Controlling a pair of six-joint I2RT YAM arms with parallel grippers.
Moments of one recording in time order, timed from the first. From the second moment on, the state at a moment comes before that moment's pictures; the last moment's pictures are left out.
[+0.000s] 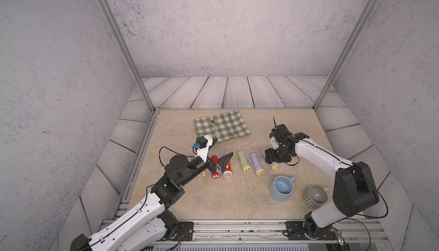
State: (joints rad) left arm -0.74 0.78 0.57 0.27 0.16 -0.14; right arm 0.38 1.54 1.12 -0.88 -0.08 0.23
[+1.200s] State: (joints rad) left arm -0.26 1.12 0.49 0.28 -0.34 0.14; right arm 0.38 1.28 0.99 -0.23 0.20 0.07
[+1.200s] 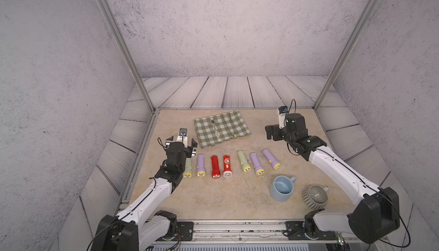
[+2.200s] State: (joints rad) left arm 0.05 1.55 0.46 0.66 0.04 0.02; right arm 0.02 1.55 0.44 0.57 0.17 -0.02
